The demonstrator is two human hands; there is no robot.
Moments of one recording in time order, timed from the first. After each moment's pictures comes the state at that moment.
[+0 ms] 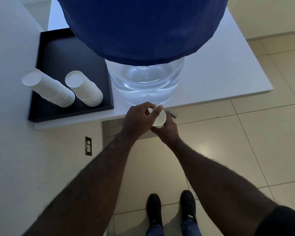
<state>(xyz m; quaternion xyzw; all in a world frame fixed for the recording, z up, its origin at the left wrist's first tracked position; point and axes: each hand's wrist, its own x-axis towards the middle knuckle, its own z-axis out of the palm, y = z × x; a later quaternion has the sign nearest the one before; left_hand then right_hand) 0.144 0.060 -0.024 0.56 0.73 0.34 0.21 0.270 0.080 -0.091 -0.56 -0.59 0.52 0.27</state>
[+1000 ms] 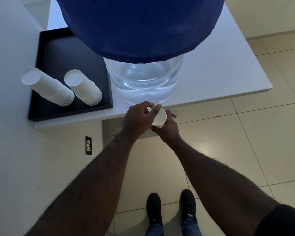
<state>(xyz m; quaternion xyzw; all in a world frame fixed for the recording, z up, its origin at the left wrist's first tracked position) 0.147 0.061 -0.030 0.54 0.74 0.35 0.22 0.275 0.080 -0.093 -0.56 -0.60 0.50 0.28</state>
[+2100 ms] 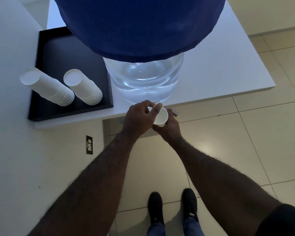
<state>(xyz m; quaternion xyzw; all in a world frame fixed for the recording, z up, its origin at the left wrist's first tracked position) 0.147 0.061 -0.030 0.54 0.73 0.35 0.22 0.276 0.082 -0.095 -0.55 -0.61 0.50 0.29</state>
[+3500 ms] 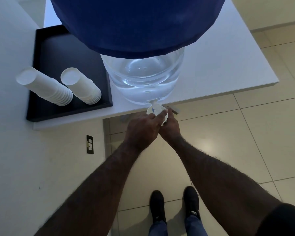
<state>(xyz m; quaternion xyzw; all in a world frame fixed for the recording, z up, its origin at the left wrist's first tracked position) 0.160 0.027 -0.029 0.76 0.62 0.19 0.01 0.274 0.079 -0.101 -0.53 -0.61 0.51 0.30</state>
